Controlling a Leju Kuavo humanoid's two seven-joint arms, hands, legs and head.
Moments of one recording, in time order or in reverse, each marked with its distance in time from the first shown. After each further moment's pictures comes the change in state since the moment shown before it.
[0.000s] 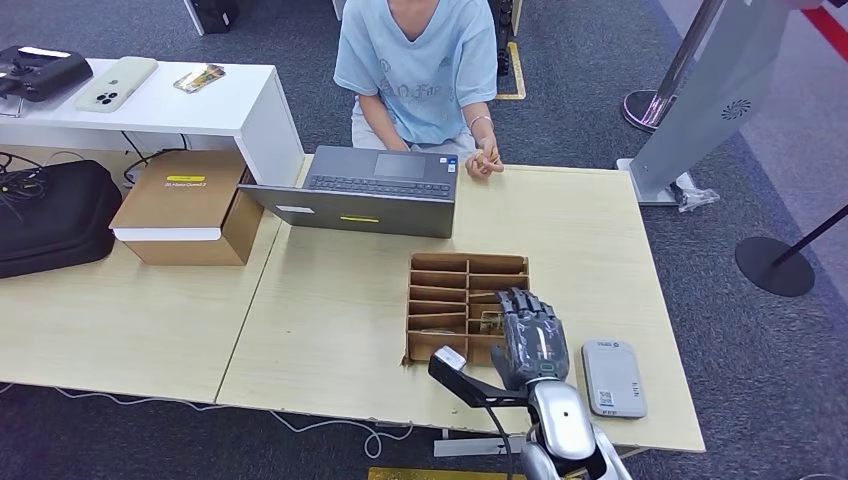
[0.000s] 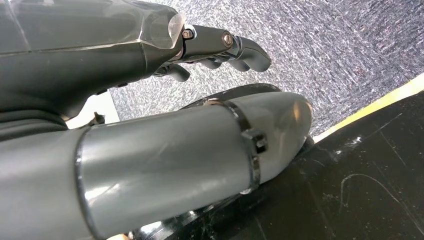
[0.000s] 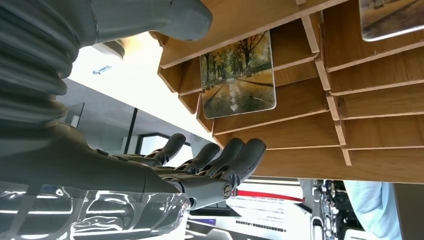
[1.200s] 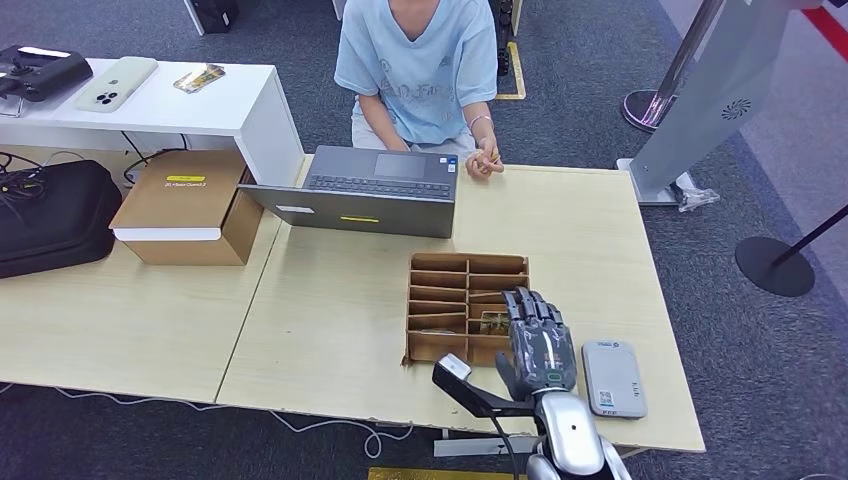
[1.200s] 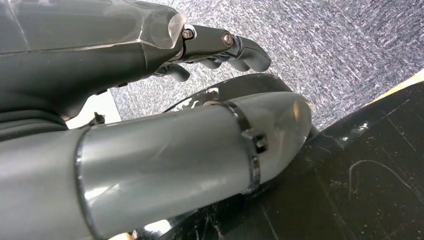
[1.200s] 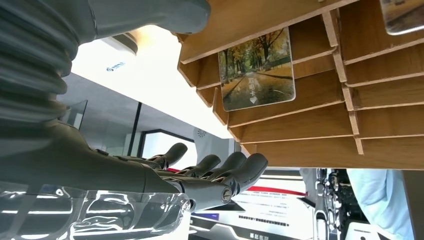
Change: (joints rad) left arm 0.000 0.001 0.000 0.000 -0.031 -0.018 0.011; right arm 0.056 0.002 -0.013 -0.074 0.030 0.007 -0.007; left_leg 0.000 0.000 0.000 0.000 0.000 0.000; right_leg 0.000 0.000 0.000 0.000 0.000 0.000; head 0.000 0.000
